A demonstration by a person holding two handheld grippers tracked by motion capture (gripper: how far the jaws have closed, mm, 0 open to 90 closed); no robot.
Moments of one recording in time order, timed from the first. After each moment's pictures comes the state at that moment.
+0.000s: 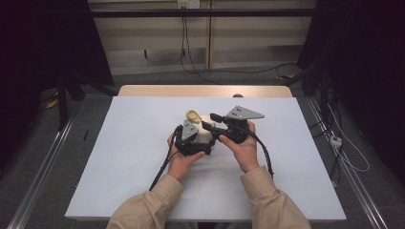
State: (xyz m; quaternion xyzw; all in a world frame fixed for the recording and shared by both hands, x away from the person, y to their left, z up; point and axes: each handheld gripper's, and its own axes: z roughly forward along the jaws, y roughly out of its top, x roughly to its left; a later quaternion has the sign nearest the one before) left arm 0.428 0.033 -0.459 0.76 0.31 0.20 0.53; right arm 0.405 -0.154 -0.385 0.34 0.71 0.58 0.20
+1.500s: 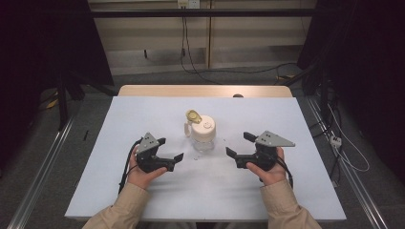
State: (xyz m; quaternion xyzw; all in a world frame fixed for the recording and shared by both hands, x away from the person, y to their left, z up) left arm 0.383 0.146 -0.445 0.77 0.32 0.14 0.53; right arm 0.335 -0.217 -0.415 0.38 0.71 0.55 0.22
